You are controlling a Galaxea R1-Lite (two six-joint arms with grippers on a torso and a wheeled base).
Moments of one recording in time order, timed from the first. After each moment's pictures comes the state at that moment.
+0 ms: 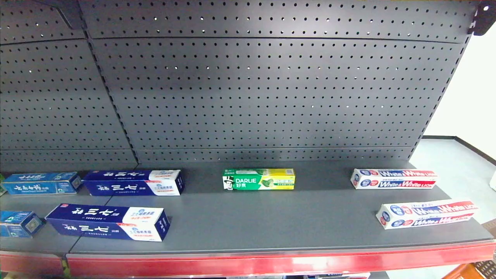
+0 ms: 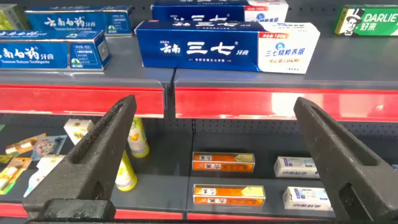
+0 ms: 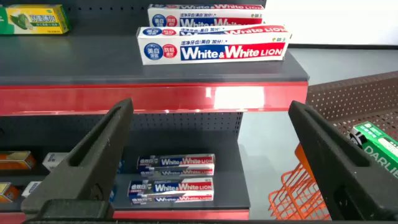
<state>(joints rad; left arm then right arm) 0.00 0.00 0.00 0.00 0.07 -0.02 0.00 0.00 0.00 -0.01 0.00 0.01</state>
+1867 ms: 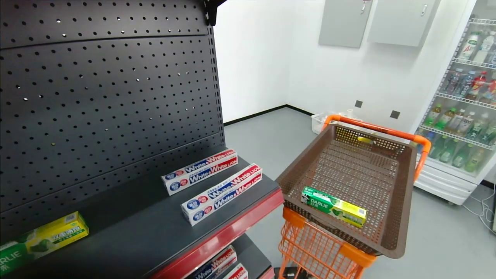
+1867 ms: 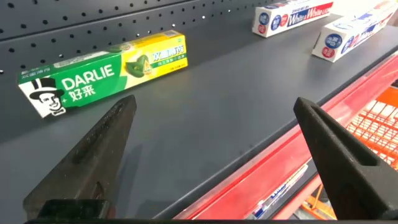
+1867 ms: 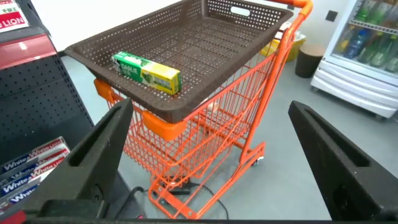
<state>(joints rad) 0.00 0.00 0.00 0.00 0.07 -0.02 0.00 0.00 0.00 -0.01 0.00 0.01</state>
